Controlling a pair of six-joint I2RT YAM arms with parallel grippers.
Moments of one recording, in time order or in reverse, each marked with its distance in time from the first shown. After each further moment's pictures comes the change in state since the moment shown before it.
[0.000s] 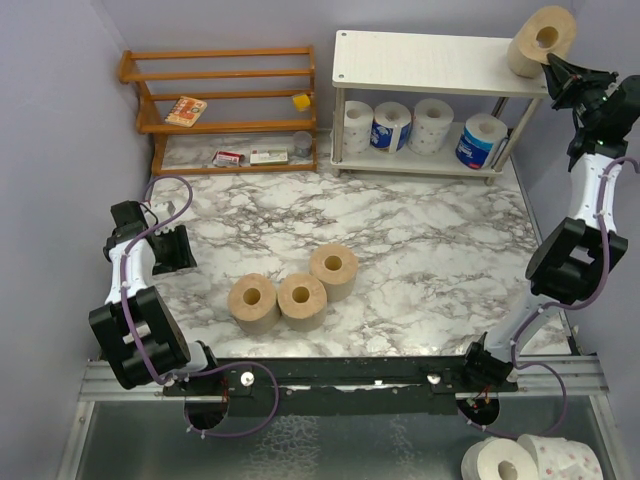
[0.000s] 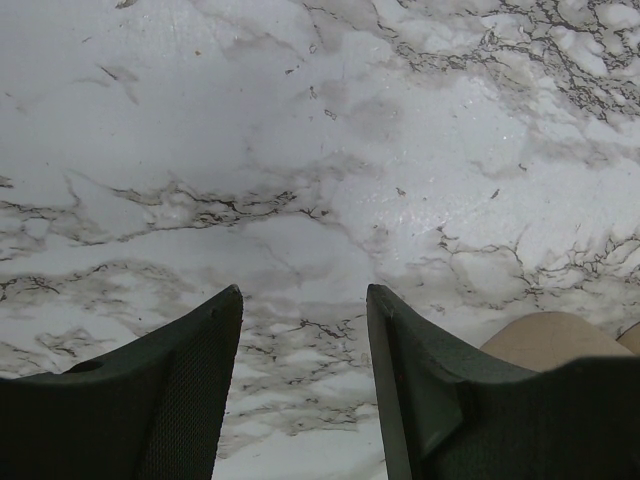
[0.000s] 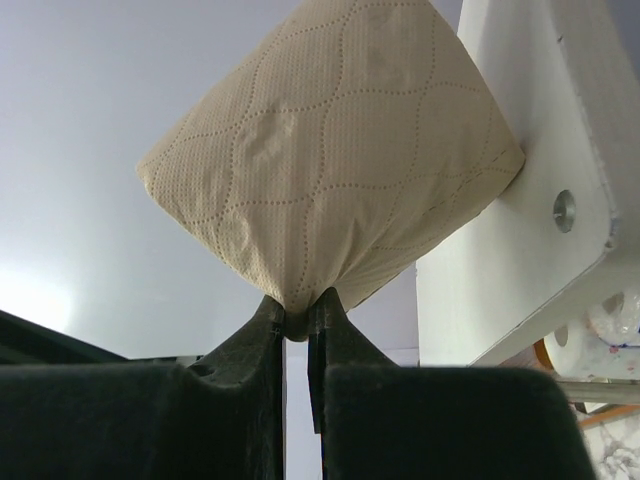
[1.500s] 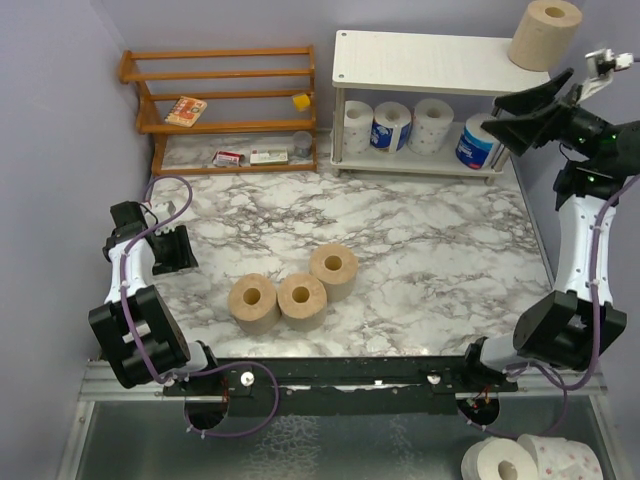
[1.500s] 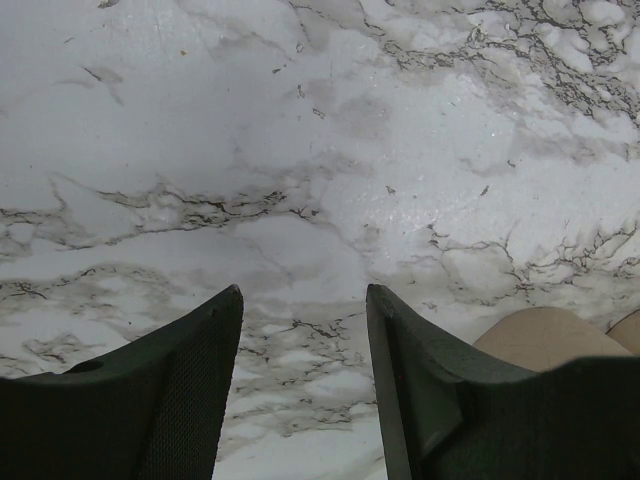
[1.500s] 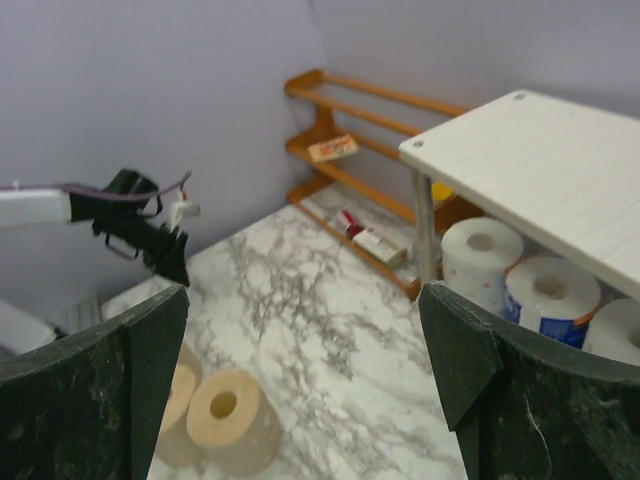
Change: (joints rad) left arm 0.005 0.007 0.000 -0.004 0.025 0.003; right arm 0.103 -0.475 -0.381 0.531 -0.611 -0.772
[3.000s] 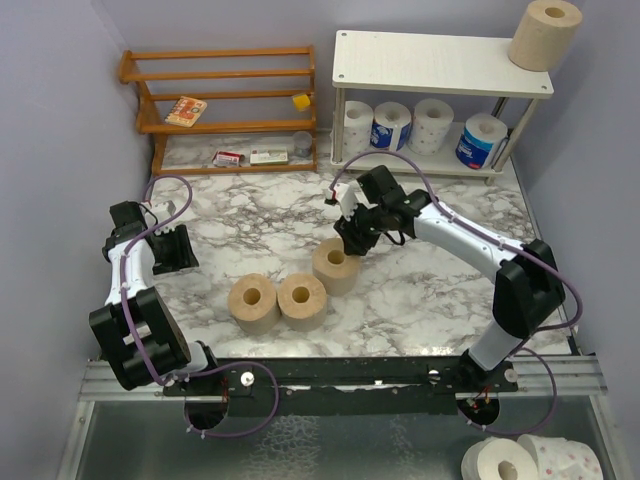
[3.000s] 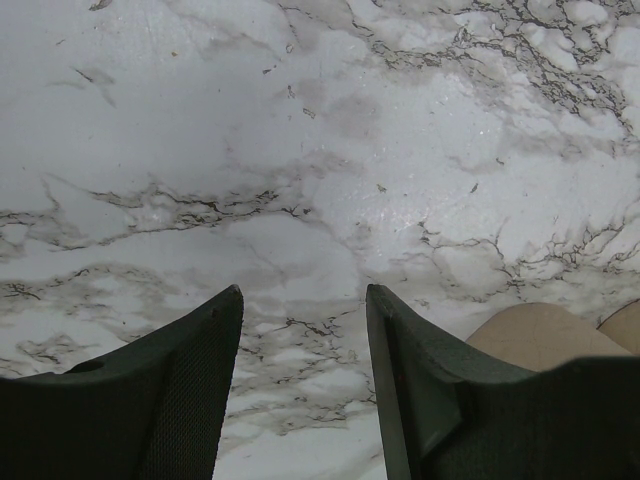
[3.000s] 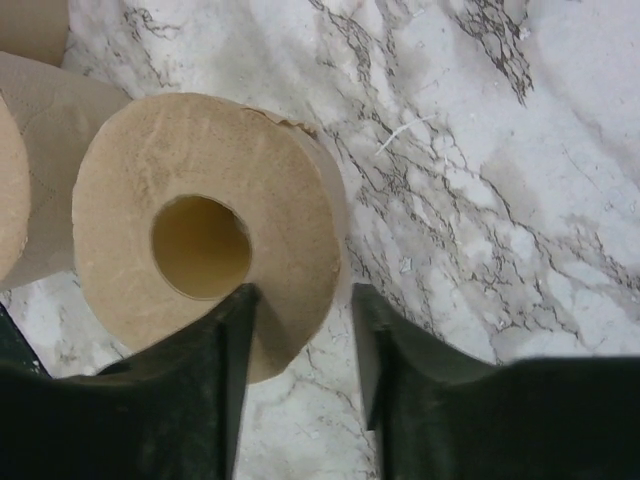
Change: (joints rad) left arm 0.002 -0.011 0.002 -0.008 0.018 0.001; right arm 1.033 0.225 -0.165 -1.344 0.925 -1.309
